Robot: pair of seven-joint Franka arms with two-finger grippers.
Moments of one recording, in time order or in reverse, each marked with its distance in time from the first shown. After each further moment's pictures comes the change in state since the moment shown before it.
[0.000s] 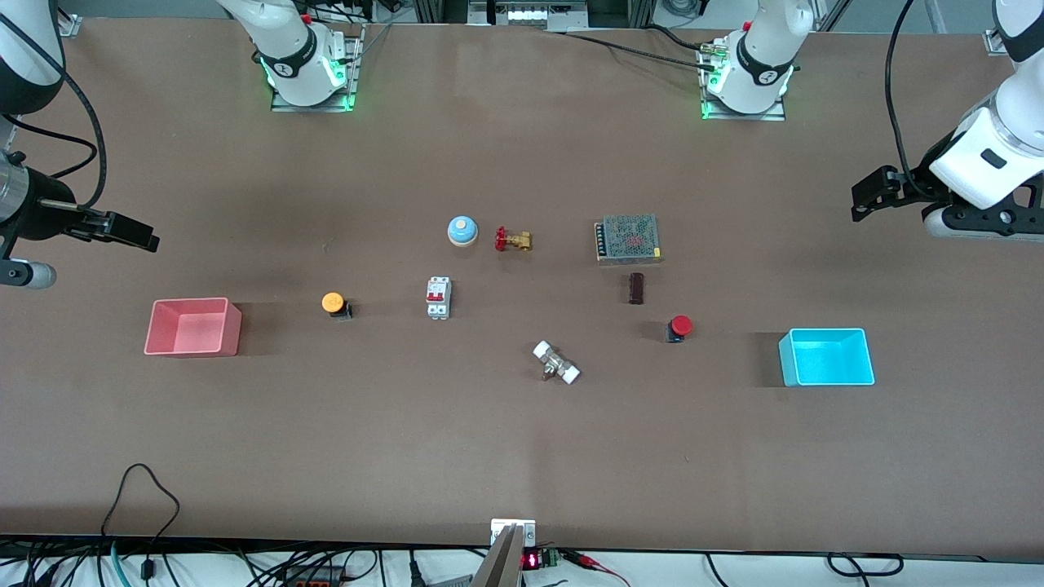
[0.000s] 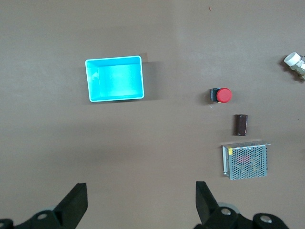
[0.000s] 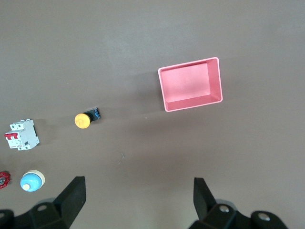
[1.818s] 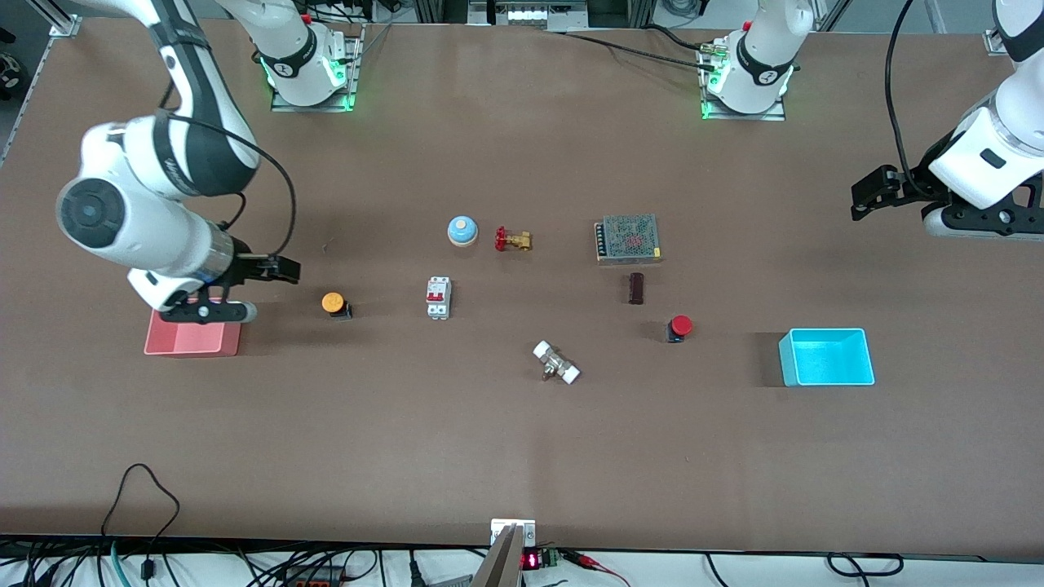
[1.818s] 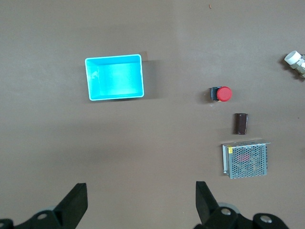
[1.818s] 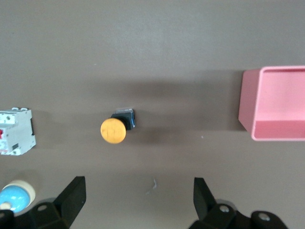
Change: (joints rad) left arm 0.000 0.000 0.000 0.001 0.000 -0.009 -0.001; right arm 0.067 0.106 0.131 -0.357 -0.015 0.449 0.018
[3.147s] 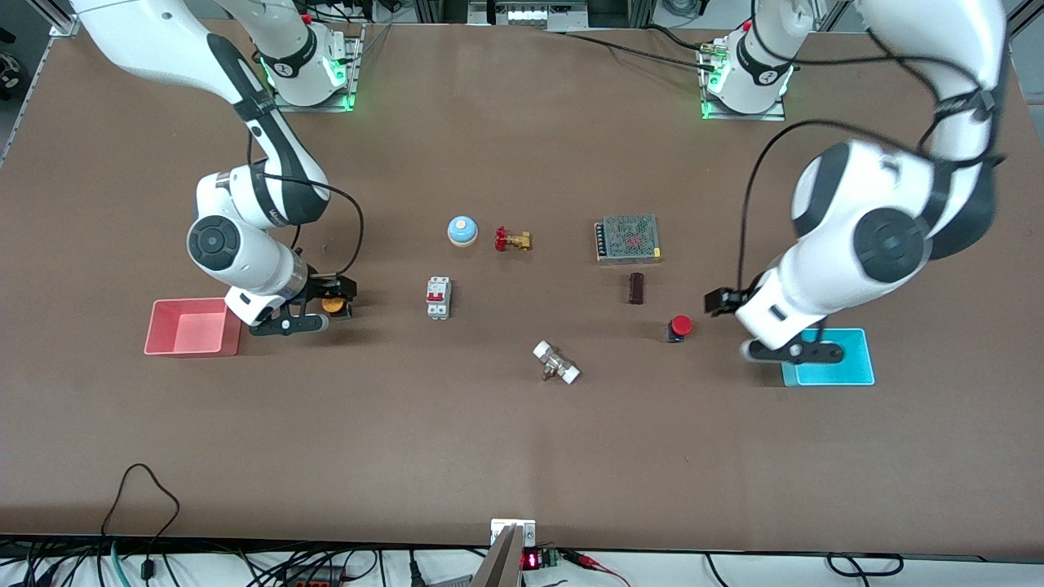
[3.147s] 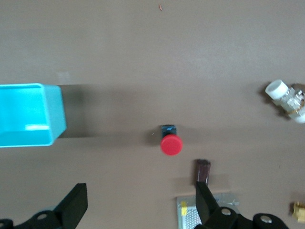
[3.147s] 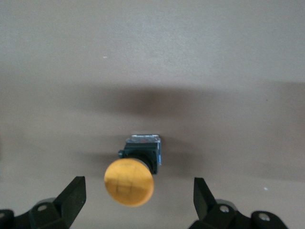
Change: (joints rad) left arm -0.209 0.491 -0.026 0.210 0.000 0.211 -0.275; right arm 0.037 0.159 0.026 -0.152 -0.023 0.370 0.000
